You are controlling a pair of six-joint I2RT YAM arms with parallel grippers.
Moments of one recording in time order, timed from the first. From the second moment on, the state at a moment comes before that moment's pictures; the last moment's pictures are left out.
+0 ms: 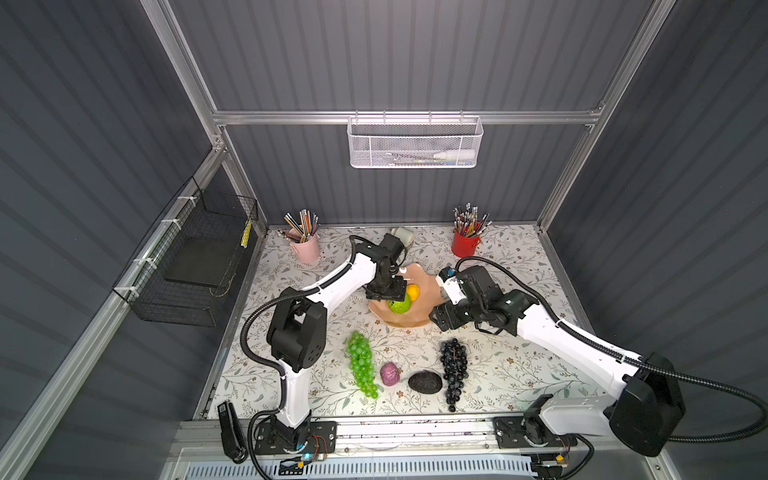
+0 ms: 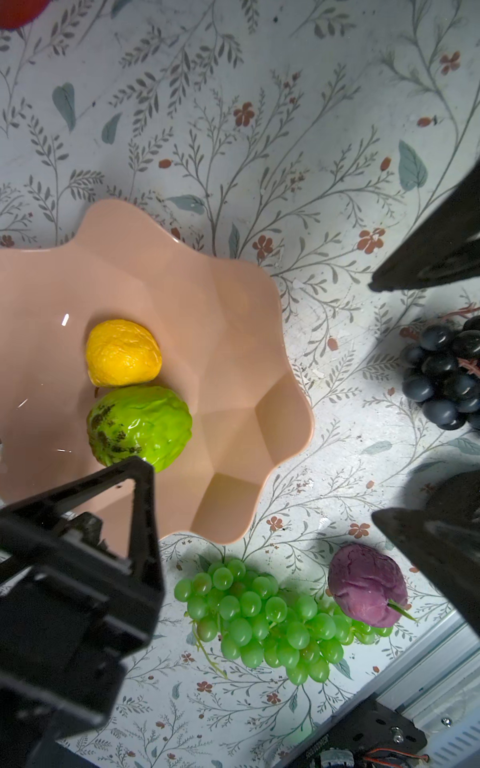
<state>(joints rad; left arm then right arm) -0.63 1.98 1.67 -1.03 0.13 -0.37 0.63 1.31 0.99 -0.59 -0.12 0.17</state>
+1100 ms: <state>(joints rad) -0.63 2.12 1.78 -0.95 -0.02 -0.34 0.70 1.33 0.97 -0.60 -0.16 0.14</state>
